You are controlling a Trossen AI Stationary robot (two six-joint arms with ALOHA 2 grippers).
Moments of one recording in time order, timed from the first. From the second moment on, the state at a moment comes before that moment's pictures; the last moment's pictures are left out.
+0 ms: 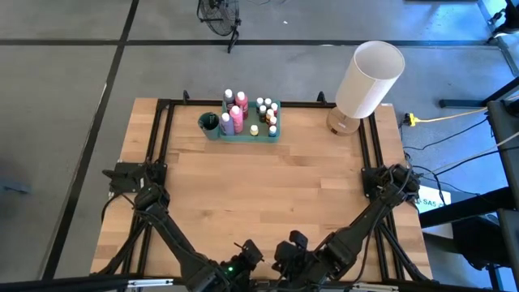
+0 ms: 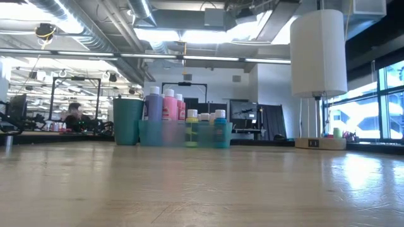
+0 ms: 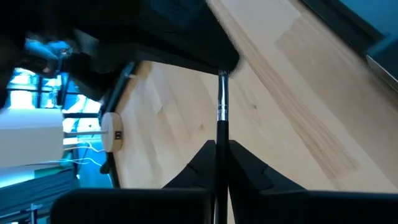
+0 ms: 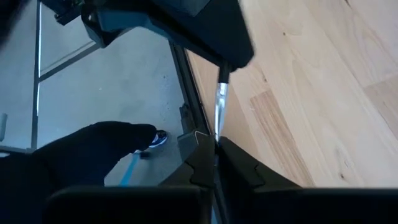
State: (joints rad) left arm -0.80 2.31 2.29 -1.19 -0.86 0.09; right arm 0.78 2.01 1.78 -0.69 0.38 1.06
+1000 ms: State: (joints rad) left arm -0.75 2.06 2.30 -1.57 -1.15 -0.45; right arm 1.05 1.92 1.78 -0.45 0.78 0.85
